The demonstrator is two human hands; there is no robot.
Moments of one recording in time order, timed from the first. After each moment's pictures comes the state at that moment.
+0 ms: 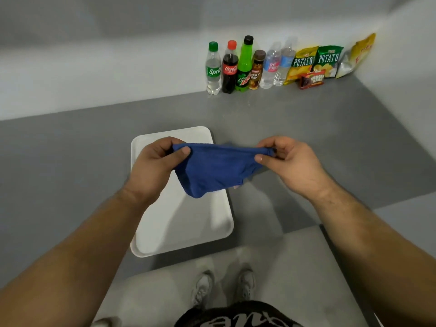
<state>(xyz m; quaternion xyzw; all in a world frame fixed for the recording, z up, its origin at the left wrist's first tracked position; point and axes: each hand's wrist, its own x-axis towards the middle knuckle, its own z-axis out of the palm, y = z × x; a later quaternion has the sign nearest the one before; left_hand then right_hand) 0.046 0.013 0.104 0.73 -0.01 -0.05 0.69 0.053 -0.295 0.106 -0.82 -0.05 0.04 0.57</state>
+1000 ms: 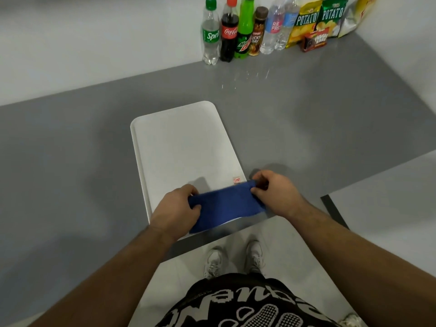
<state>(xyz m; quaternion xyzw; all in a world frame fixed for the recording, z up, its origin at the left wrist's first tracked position) -0.023 0.048 0.005 0.92 0.01 -0.23 0.32 -0.014 -0.225 -0.001 -0.92 0.11 0.19 0.31</state>
